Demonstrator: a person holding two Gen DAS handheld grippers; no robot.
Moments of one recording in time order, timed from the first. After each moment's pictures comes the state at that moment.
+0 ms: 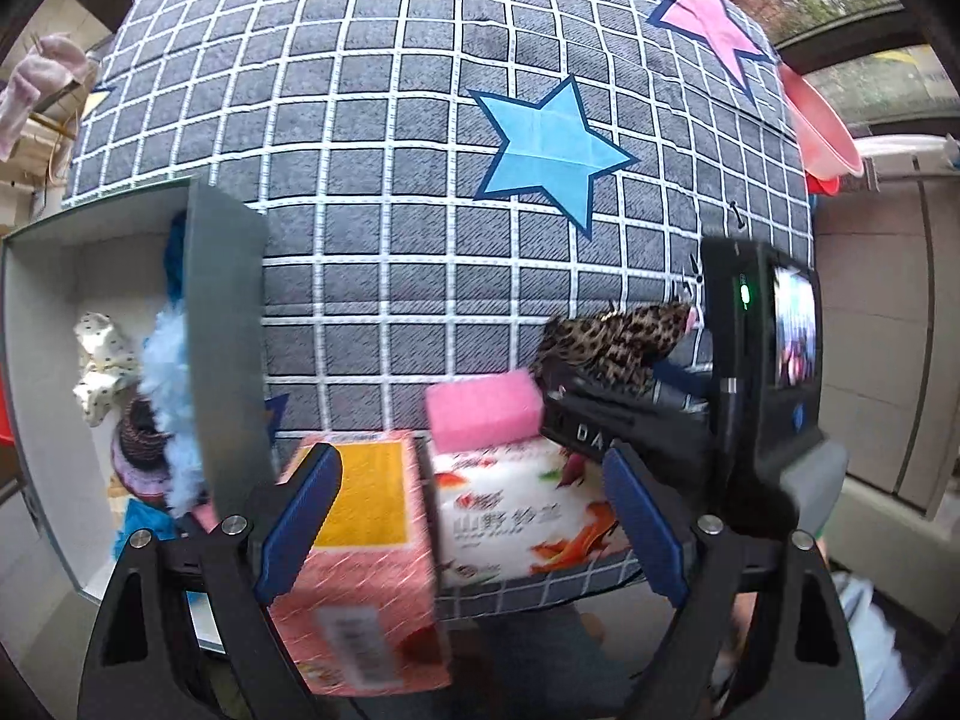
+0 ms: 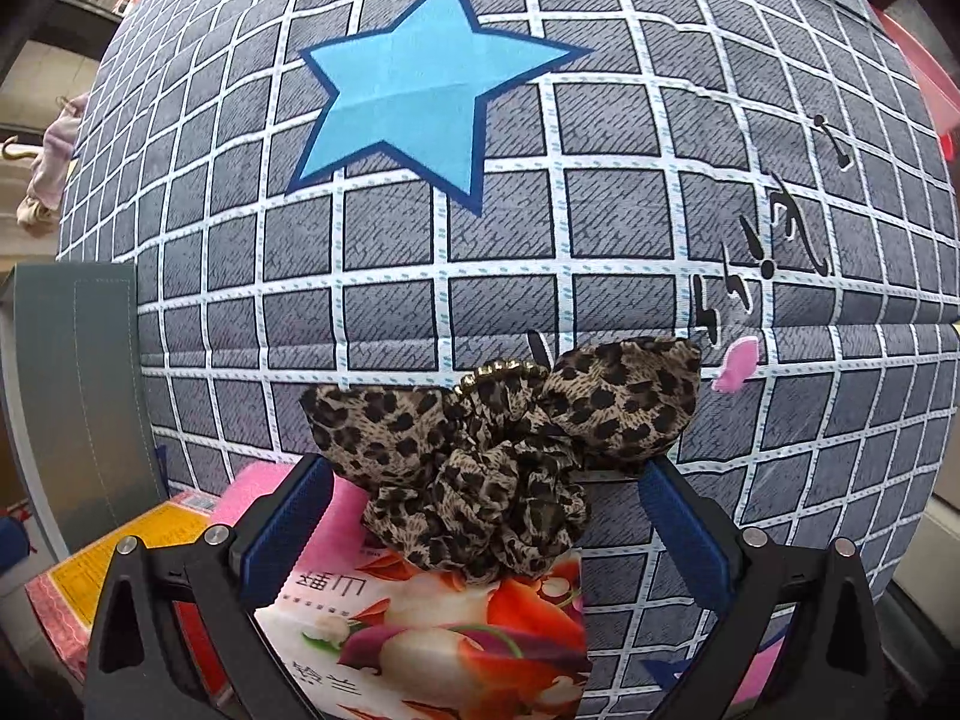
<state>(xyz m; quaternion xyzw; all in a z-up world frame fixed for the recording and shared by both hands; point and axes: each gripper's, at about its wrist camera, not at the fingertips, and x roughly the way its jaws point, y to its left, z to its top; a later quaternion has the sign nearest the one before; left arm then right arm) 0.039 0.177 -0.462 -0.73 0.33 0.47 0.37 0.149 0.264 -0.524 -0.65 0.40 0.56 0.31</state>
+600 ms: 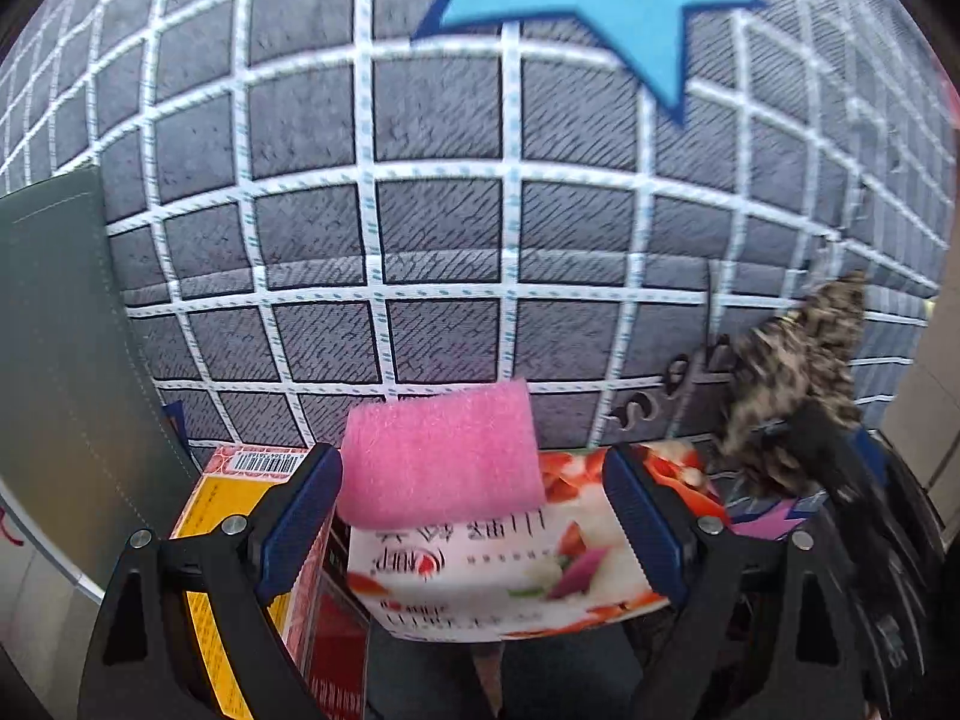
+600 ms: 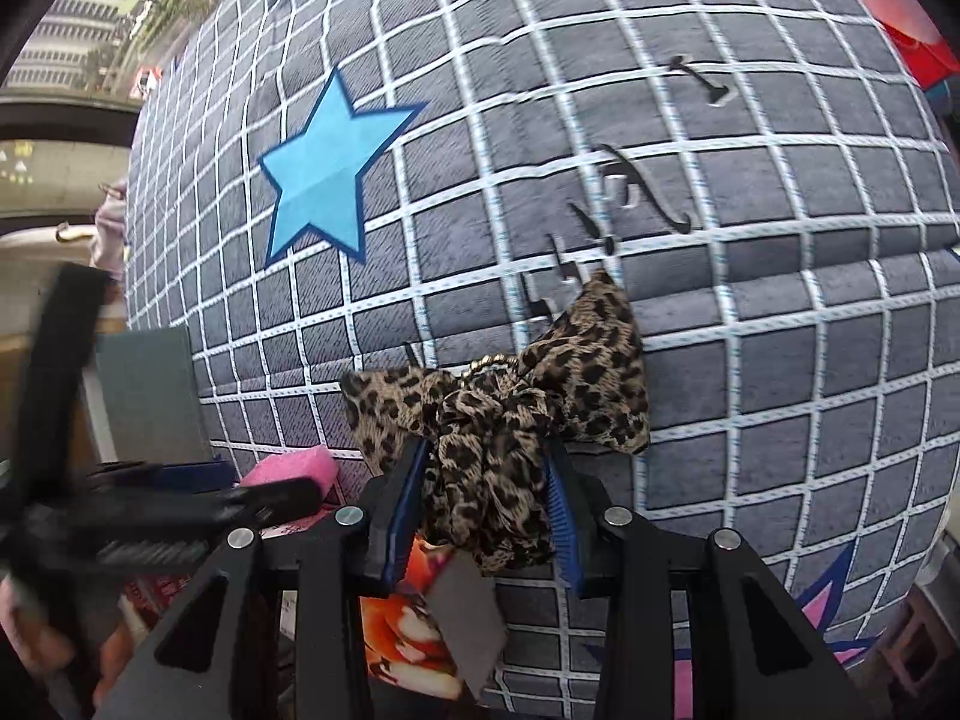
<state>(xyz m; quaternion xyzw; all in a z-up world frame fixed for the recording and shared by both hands) 0.089 0.215 -0.594 -0.78 0.45 0.35 0.25 0.241 0.314 -0.490 -0.56 0.51 0.58 0.30</state>
